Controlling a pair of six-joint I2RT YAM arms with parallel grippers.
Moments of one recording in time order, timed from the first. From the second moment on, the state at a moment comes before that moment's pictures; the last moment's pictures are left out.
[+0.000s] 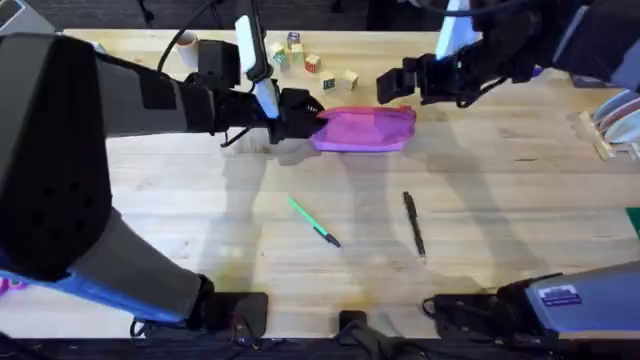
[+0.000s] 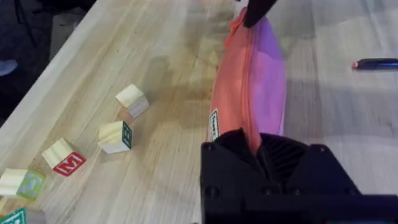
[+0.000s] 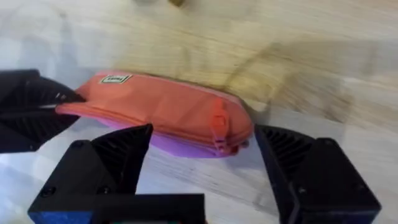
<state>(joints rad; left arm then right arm) -0.08 1.77 0.85 0.06 1.06 0.93 0.19 1.63 1.24 -0.66 -0.23 0.14</state>
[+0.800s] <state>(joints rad) -0.09 1.77 0.85 0.06 1.06 0.93 0.21 1.70 1.25 -0.63 -0.32 0.09</state>
